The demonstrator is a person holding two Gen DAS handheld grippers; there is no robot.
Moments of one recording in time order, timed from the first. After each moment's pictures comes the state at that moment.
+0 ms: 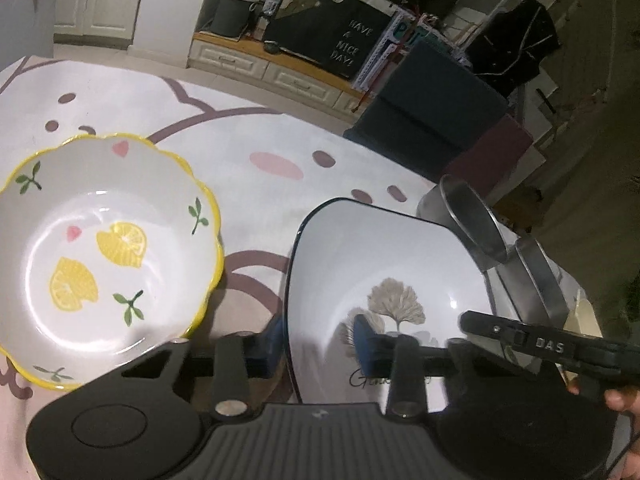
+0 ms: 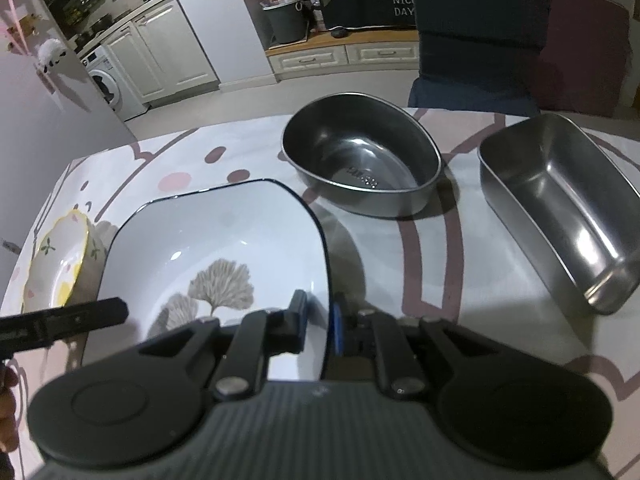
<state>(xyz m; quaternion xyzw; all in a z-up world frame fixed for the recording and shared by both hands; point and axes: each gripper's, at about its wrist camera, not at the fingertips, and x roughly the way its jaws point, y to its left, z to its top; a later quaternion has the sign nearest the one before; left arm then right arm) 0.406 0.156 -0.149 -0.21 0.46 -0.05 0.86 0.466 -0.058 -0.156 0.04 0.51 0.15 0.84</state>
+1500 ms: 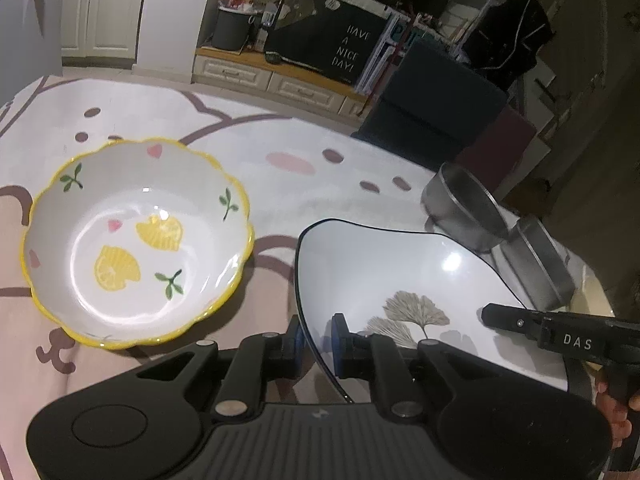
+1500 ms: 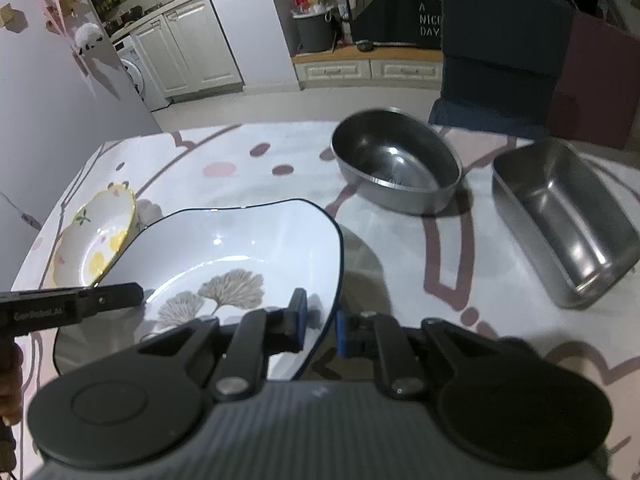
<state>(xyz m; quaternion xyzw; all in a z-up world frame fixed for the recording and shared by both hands) 0.375 0.159 -0.140 -0.17 0.46 -0.05 0.87 0.429 -0.047 -0.131 0.01 0.49 0.17 0.85</state>
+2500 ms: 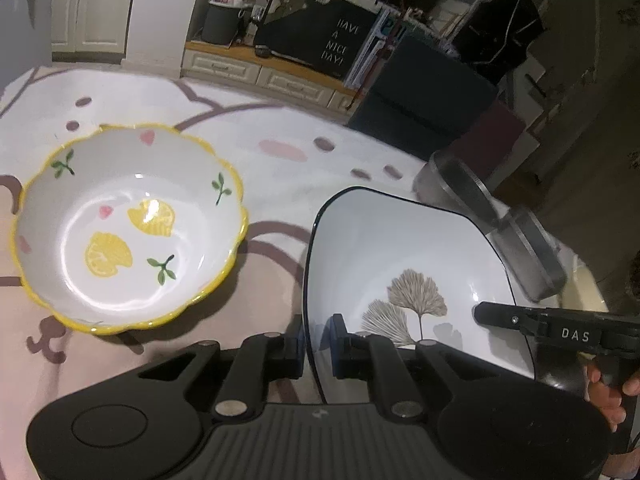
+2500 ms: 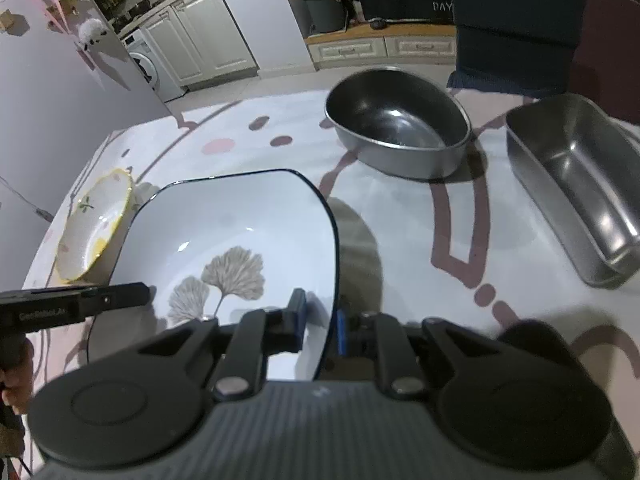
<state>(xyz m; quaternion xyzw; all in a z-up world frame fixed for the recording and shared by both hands) 0.364 0.160 -0.136 -0.17 0.45 -0.07 0.87 0.431 -0.062 -0.145 0.04 0.51 0.20 0.83</state>
